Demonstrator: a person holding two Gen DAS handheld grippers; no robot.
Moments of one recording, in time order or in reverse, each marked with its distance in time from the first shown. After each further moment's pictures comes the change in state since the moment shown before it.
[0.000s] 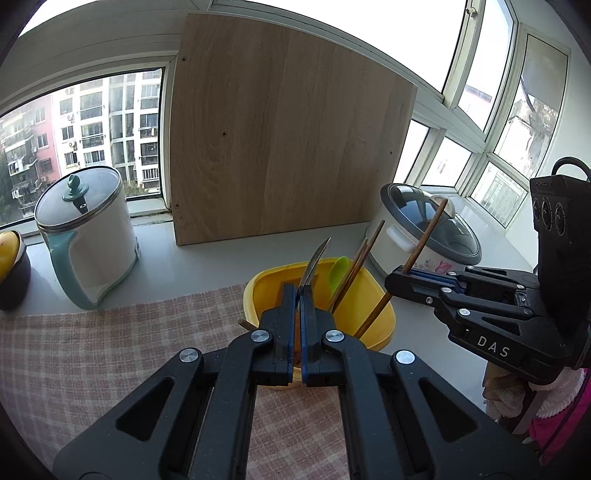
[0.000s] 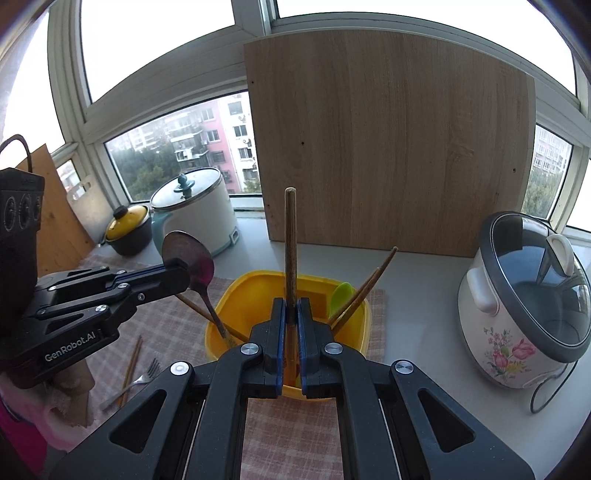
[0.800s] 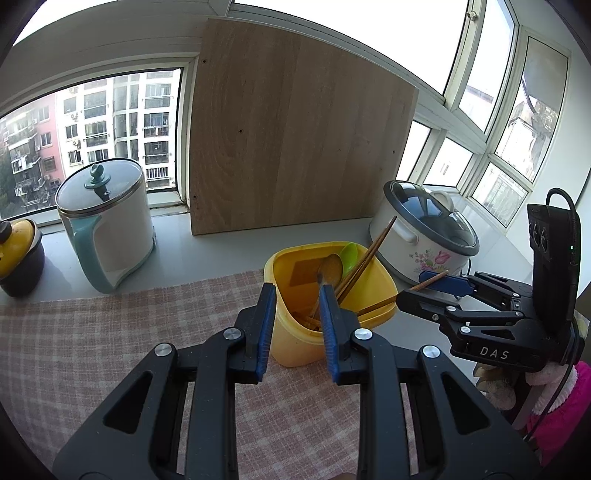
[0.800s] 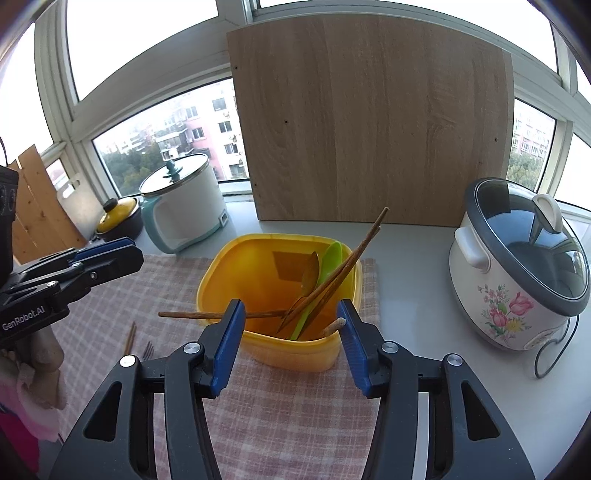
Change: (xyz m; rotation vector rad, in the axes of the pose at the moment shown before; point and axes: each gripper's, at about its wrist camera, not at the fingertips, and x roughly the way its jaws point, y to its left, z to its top) left arm -0.032 0.015 -0.019 -0.006 -0.005 0.016; right arm -0.011 -0.001 -0.026 0.051 0.013 -0.041
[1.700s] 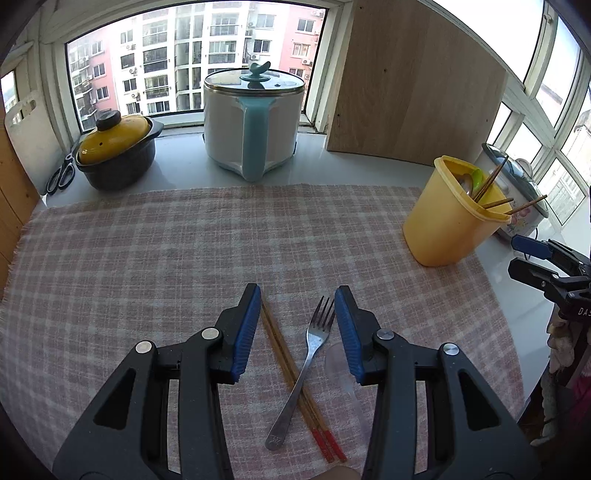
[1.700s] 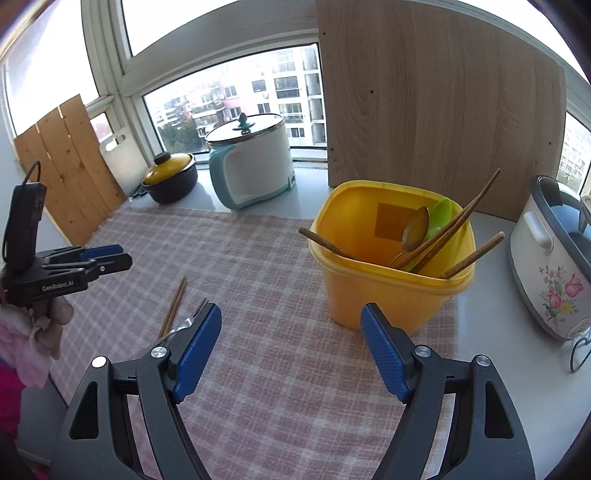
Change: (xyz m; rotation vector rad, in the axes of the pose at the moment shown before) left arm -0.061 0.145 -0.108 -0.141 0.168 0.234; right arm 0.021 0.087 -0.045 -0.127 0.091 0.142
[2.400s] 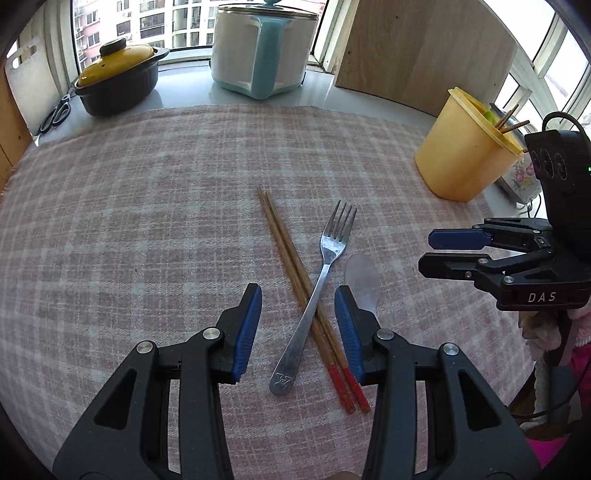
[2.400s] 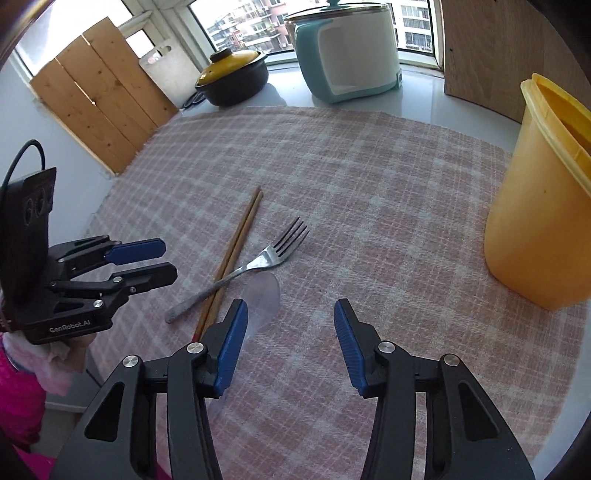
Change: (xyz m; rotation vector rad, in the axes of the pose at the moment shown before) left arm 0.023 0.011 -0.065 -0.032 0.145 -0.026; right arm 0.108 0.067 -0.026 -0.058 0.331 0.251
